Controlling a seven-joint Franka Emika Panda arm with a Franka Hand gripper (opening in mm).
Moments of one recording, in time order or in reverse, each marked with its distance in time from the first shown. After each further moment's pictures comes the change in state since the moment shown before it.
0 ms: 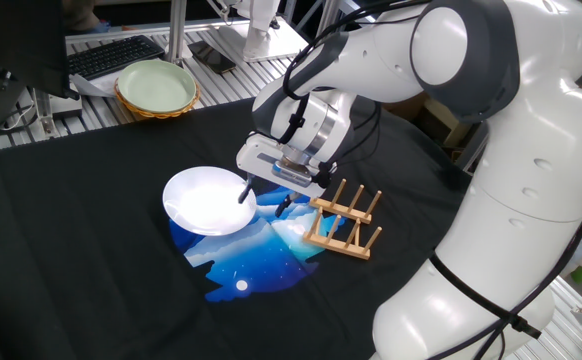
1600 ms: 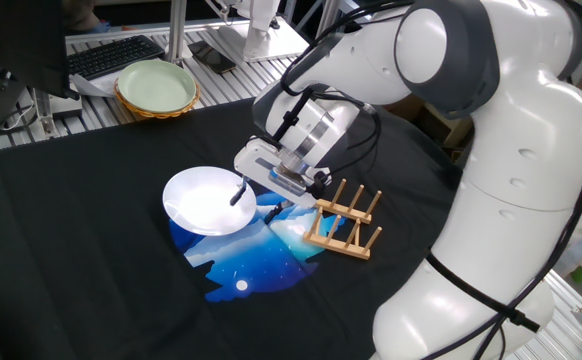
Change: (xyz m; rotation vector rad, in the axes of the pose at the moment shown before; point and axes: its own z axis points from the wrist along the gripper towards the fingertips) arm 0.005 0.012 0.023 -0.124 0.013 0.042
